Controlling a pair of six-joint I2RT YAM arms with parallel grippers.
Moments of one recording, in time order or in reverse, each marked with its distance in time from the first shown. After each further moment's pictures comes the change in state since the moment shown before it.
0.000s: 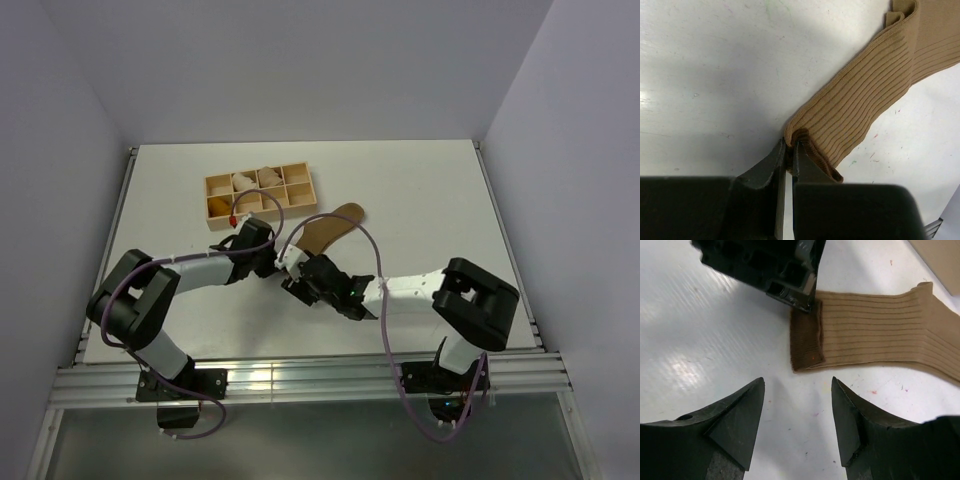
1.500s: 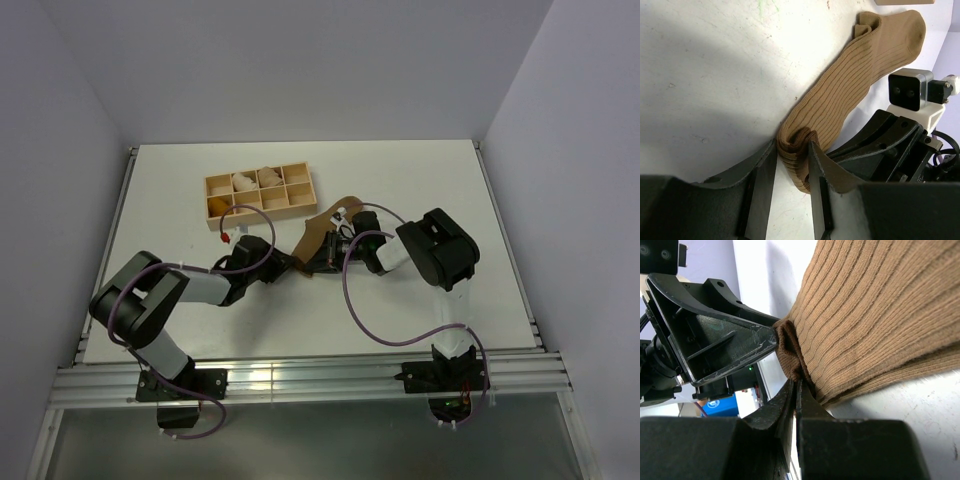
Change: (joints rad) left arm -0.023 0.015 -0.218 0.465 -0.017 -0.256; right arm -0.568 0.475 0.086 0.423 -1.091 1.067
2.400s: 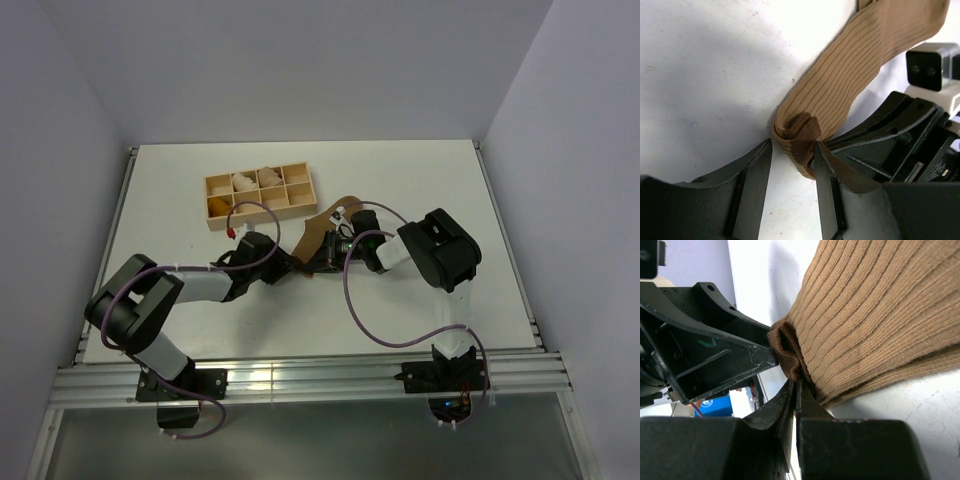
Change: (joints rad) left arm -0.024 -0.033 0.073 -0.180 0.020 0.096; right arm 0.003 -0.016 0.013 -0.060 0.008 -0.041
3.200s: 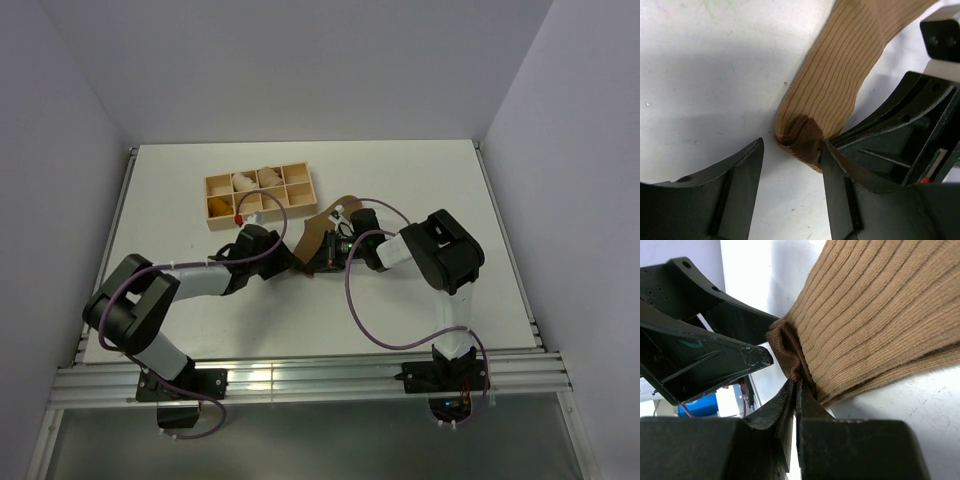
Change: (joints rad) left arm 0.025 -0.012 0.047 -0.060 0.057 0.266; right arm 0.000 -0.028 0.006 -0.062 0.009 -0.090
